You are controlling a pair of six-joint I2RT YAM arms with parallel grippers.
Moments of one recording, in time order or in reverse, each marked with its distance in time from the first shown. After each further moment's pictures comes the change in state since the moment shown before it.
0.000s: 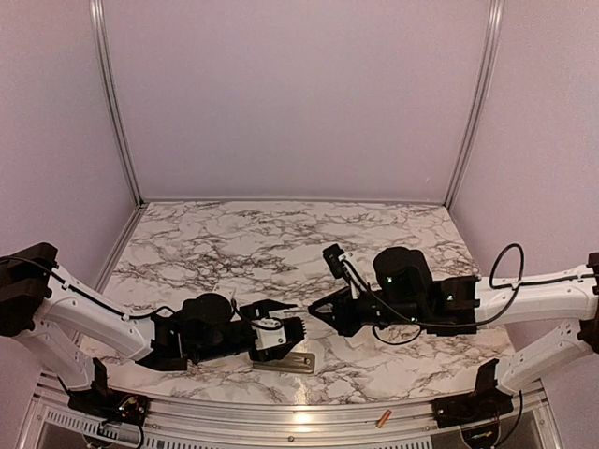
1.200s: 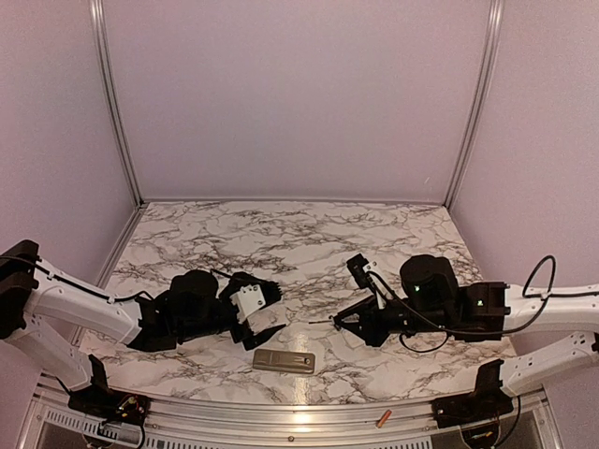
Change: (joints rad) left arm 0.179 -0.102 -0.027 -0.166 0.085 -0.204; right arm -0.003 -0.213 -0.086 -0.181 0.022 -0.034
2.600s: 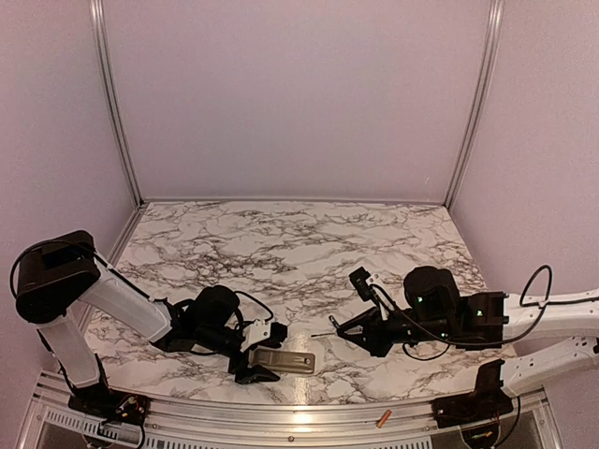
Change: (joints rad) left arm 0.095 0.278 0.006 -0.077 0.602 -0.089; right arm -0.011 -0.032 -0.100 0.059 -0.079 0.000
